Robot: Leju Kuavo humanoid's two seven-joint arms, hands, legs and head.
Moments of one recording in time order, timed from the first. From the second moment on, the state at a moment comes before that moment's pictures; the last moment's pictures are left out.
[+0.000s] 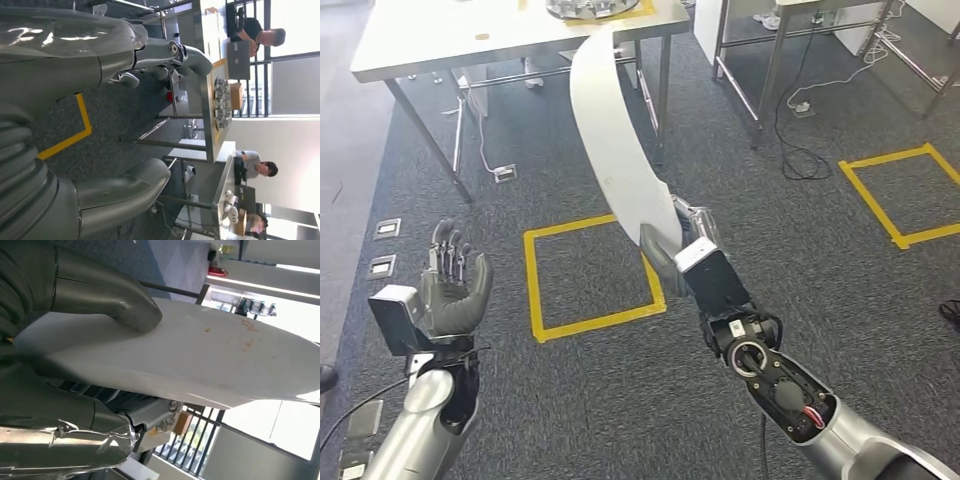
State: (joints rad) left arm -0.39 -0.01 -0.46 -1.14 0.27 0.28 -0.59; right arm -0.33 -0.13 0.57 -1.65 0.23 -0.37 -0.21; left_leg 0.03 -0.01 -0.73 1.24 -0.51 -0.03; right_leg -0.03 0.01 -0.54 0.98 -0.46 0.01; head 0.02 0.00
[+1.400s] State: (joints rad) left arm -0.38 -0.01 -0.46 -1.14 0.27 0.28 -0.59; right arm -0.33 -0.14 0.57 -1.65 0.24 -0.37 -0.21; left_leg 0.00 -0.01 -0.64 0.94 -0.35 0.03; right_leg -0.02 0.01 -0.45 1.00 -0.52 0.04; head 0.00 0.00
